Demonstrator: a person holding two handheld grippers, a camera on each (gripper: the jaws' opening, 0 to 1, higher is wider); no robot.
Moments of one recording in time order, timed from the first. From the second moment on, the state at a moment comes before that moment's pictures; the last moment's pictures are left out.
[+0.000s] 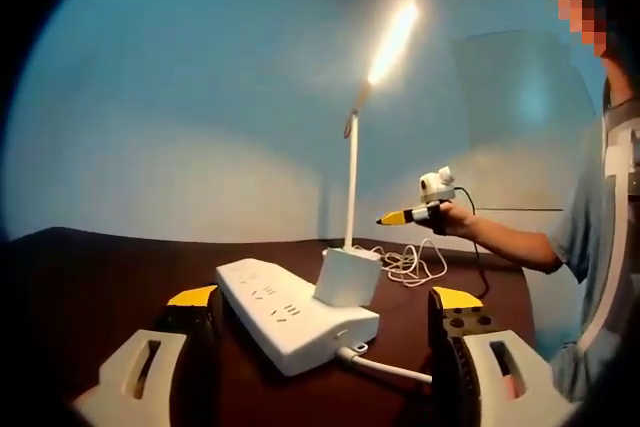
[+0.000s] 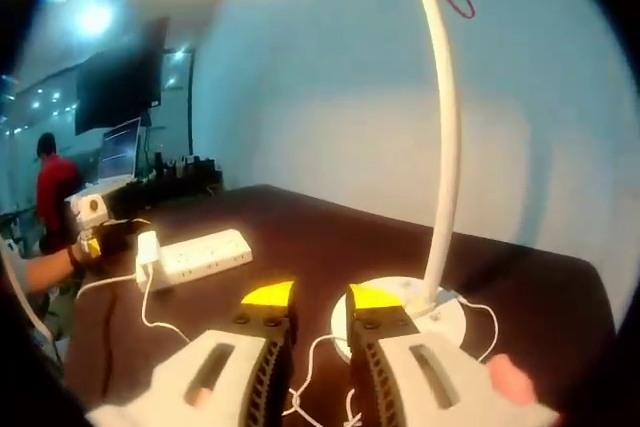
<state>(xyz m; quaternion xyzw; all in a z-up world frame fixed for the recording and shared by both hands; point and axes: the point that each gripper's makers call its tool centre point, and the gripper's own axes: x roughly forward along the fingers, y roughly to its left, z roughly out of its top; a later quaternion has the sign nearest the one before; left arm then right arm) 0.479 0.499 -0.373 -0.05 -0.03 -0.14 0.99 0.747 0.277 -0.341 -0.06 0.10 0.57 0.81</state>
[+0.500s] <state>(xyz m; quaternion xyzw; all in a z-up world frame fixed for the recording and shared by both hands) 0.481 0.500 -0.377 -0.05 -0.02 -0.13 0.99 0.782 0.285 -0.363 -0.07 0.11 0.55 0.82</state>
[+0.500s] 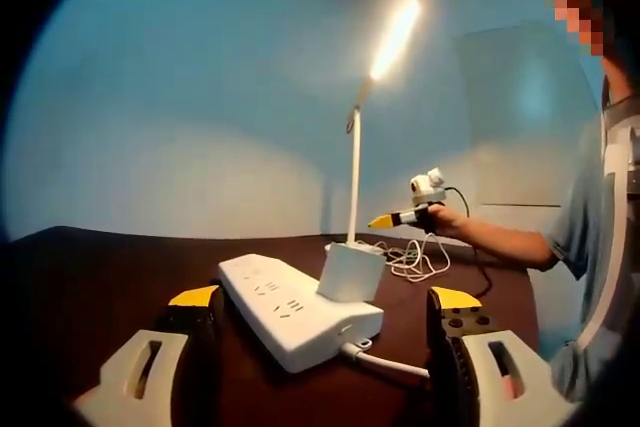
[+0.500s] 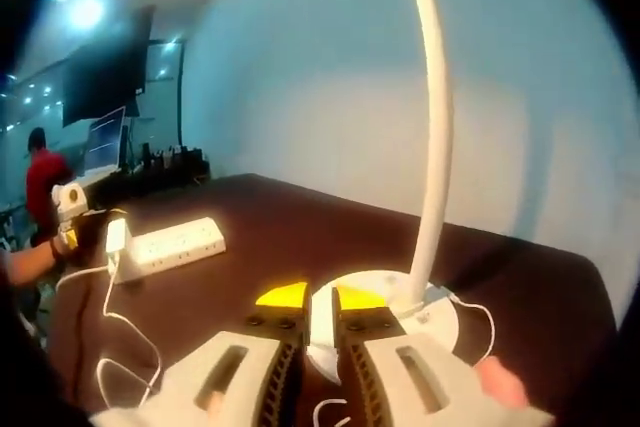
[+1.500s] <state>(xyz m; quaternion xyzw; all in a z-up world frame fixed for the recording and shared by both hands) 0.483 0.501 -0.381 -0.04 -0.01 -0.13 0.99 0.803 0.294 -0.395 -0.07 0.13 0.53 0.84</state>
